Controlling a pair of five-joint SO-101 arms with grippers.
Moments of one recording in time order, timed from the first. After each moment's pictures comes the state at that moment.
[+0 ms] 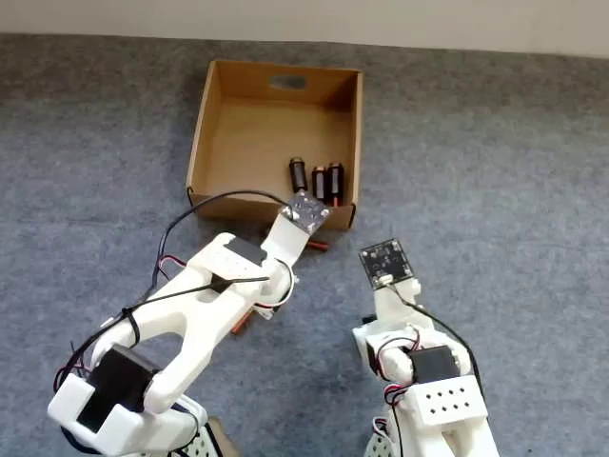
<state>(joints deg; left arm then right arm) 22.4 -6.3 47.3 47.3 -6.2 -15.6 -73.5 86.8 56.0 11.1</state>
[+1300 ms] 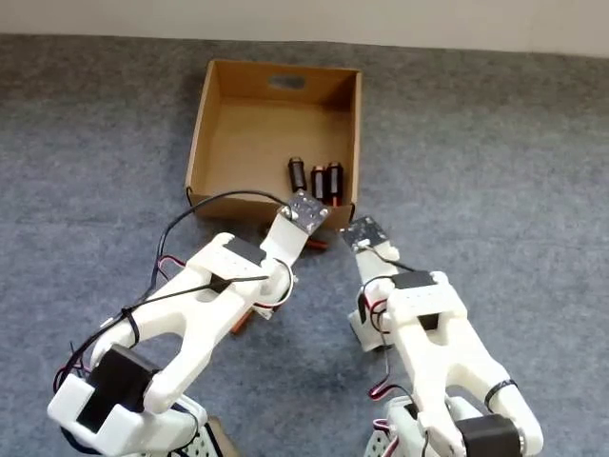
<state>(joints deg) 21.7 -6.3 47.3 47.3 -6.2 -14.1 -21.2 64.0 52.3 18.3</state>
